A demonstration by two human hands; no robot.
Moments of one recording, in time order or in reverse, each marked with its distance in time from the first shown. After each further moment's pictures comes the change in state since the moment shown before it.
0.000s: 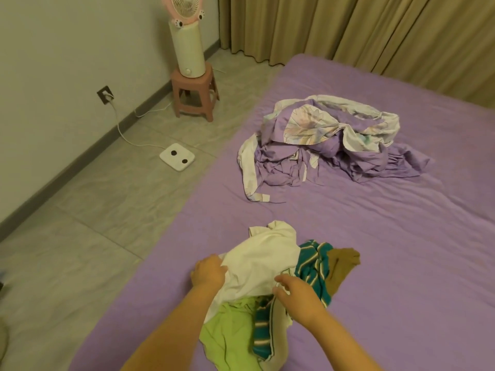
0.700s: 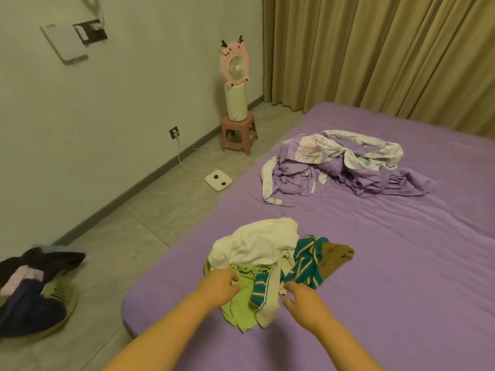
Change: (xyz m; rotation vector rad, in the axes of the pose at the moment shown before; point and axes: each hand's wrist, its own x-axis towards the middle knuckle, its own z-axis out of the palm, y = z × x) left_hand -0.247 0.004 0.020 0.057 0.032 0.150; right_hand -0.153 0.072 0.009 -0.219 0.012 -0.245
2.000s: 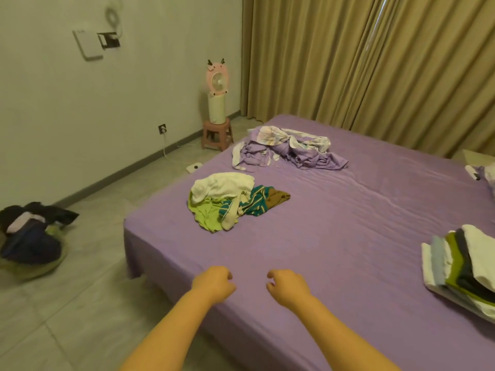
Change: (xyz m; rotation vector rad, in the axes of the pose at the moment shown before) left_hand -0.382 0.072 0.221 0.041 0.032 0.044; right_hand -0.381 0.082 0.124 -0.332 0.100 0.004
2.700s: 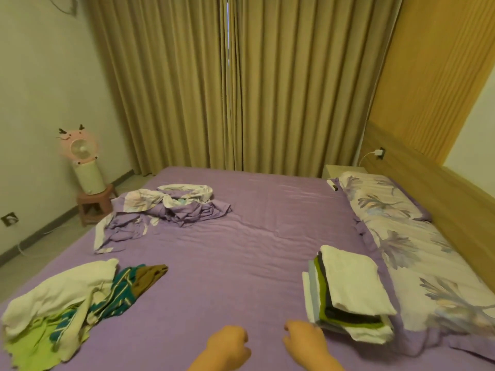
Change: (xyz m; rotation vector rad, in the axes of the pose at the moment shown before) left_hand 0.121 0.436 0.068 0.235 -0.287 0.308; right_hand -0.044 0.416 -0.089 0.193 0.138 0.443
